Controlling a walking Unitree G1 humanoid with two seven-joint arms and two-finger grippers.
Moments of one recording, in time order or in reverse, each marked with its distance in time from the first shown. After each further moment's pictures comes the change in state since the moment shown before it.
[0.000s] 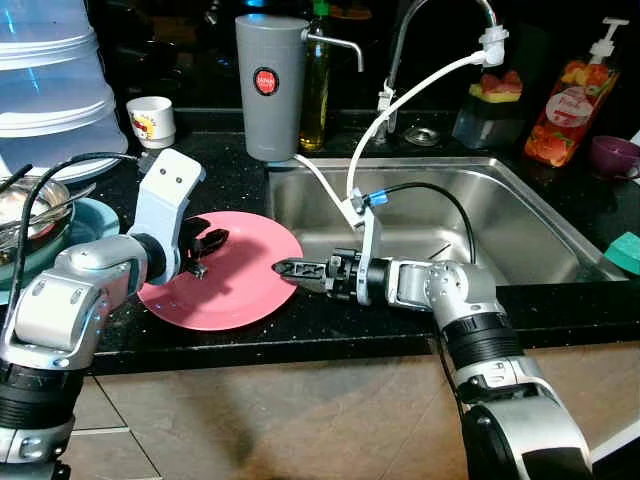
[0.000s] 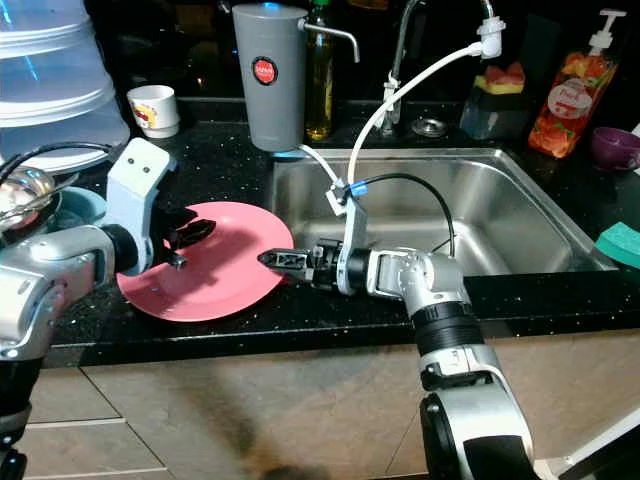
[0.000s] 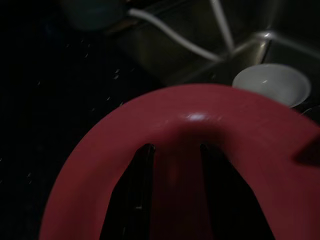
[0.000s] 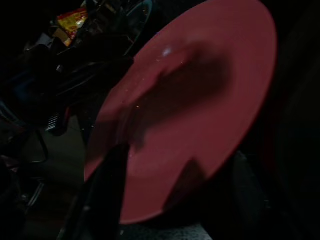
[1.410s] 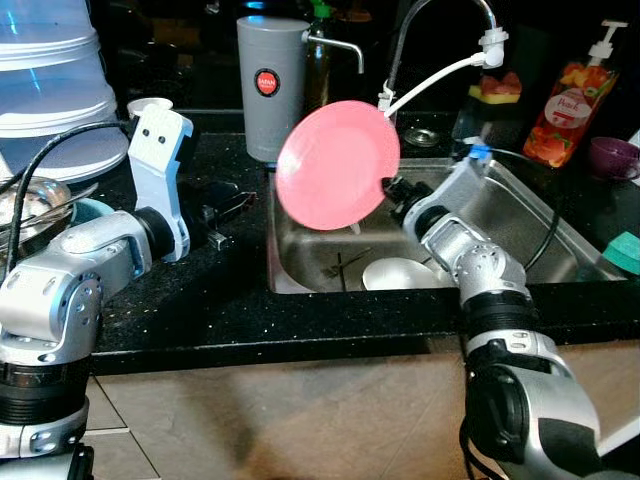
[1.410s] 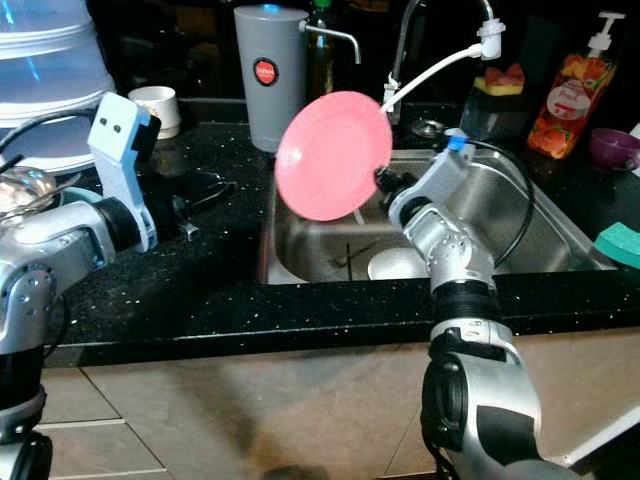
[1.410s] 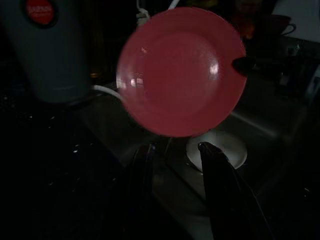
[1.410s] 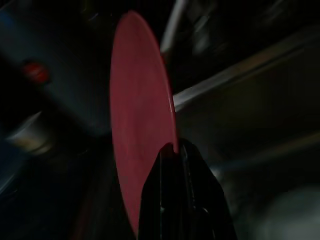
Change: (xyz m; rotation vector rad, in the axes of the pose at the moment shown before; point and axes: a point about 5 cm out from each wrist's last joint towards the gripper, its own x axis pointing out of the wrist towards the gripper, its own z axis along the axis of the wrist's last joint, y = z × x) left arm -0.003 -0.016 0.035 -0.081 -0.231 -0.115; right arm -0.069 -0.048 0.082 -0.136 -0.780 -0.791
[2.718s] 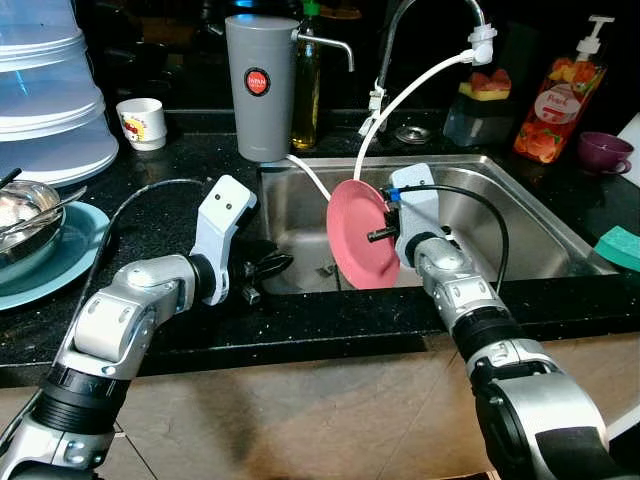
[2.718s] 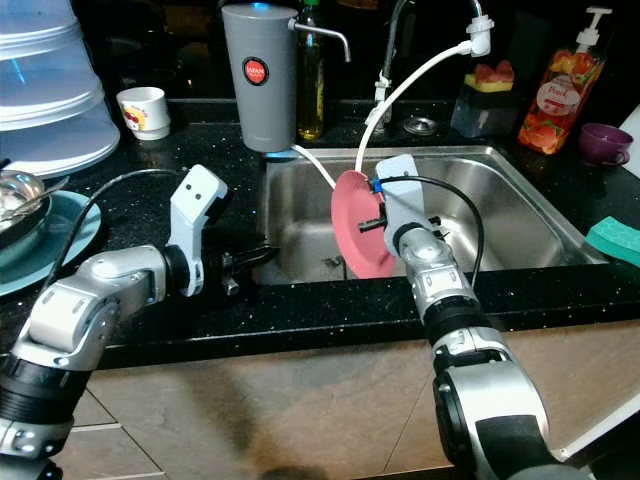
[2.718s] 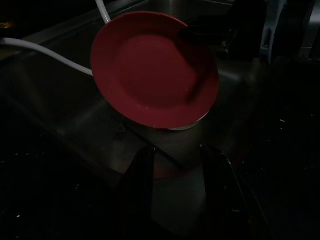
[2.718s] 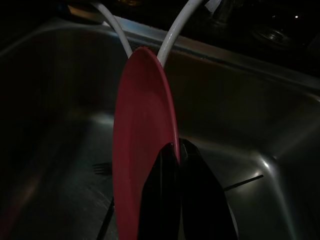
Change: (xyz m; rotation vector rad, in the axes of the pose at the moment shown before) left arm 0.025 -0.019 -0.059 0.035 0.166 -0.202; right arm -0.007 0.002 -0.053 -0.773 0.186 0.134
